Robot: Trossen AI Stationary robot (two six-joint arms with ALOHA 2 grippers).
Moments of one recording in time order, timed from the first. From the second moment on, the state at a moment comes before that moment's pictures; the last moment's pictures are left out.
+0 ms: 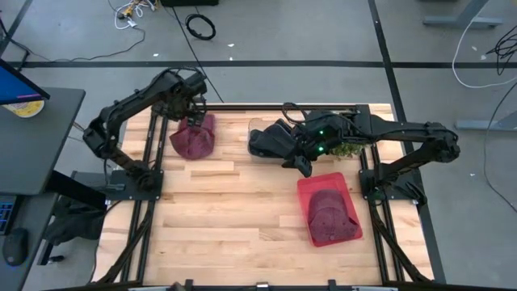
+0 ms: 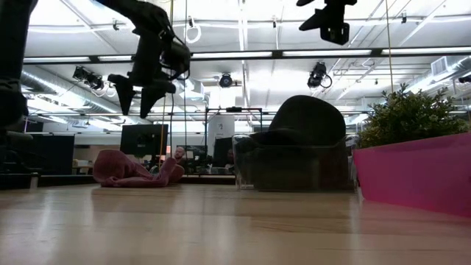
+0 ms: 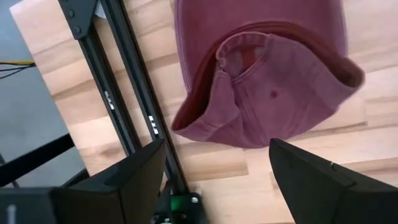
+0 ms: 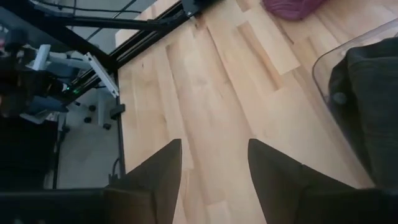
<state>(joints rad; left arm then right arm) 0.79 1.55 1.42 -1.47 -0.24 -0.49 -0.07 1.34 1.37 -0.73 -0.25 0.49</state>
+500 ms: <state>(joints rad) 0.89 1.54 1.34 -1.35 -0.19 -0.45 -0.04 1.34 1.37 -0.70 -0.21 0.50</state>
